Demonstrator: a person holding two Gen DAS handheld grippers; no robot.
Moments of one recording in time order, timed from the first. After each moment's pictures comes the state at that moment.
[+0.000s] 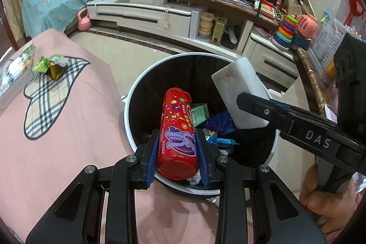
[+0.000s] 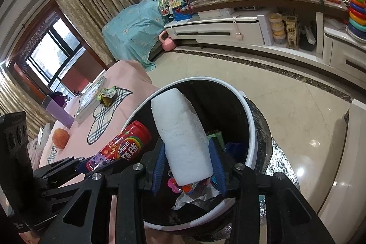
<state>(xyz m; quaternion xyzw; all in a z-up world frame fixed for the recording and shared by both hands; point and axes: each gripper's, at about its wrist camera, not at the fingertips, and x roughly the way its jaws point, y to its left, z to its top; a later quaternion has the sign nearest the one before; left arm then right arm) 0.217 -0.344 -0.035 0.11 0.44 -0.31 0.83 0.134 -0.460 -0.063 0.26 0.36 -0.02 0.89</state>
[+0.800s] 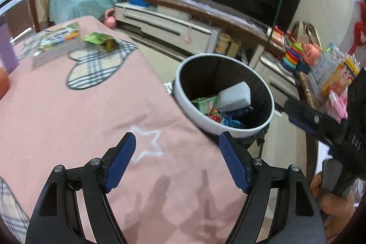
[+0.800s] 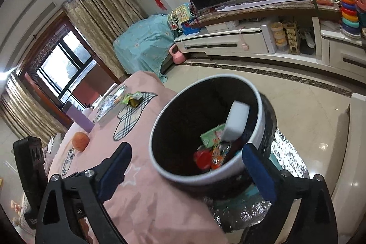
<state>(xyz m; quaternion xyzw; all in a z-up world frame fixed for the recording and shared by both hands) 0.152 -0.229 -0.020 0.03 0.40 -0.26 0.88 0.065 -0.413 -0.040 0.27 0.31 -0.01 0.91</state>
